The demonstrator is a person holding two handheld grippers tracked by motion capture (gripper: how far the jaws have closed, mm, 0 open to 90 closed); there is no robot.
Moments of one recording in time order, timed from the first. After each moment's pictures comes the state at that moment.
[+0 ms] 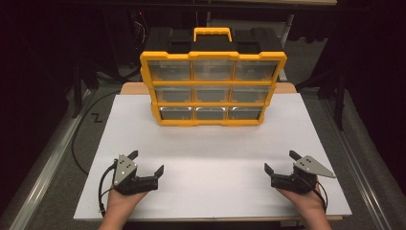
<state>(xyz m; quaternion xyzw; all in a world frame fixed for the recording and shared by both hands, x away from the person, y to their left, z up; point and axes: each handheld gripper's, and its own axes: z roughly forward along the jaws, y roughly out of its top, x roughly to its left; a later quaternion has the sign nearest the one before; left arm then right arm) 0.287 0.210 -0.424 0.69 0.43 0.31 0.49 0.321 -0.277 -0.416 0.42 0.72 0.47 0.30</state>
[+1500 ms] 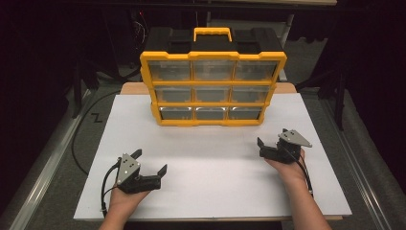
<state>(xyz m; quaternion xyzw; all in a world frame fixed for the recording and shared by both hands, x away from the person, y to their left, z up) 0.292 0.204 -0.428 0.69 0.41 0.30 0.51 0.412 -0.255 -0.425 0.45 0.70 0.42 0.35</state>
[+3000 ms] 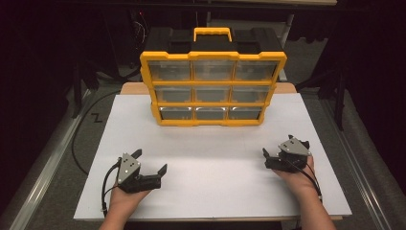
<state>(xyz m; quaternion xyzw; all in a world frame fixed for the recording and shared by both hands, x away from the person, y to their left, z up) 0.294 0.204 -0.429 0.69 0.42 0.30 0.51 0.385 -0.266 -0.429 0.39 0.76 0.34 0.40</state>
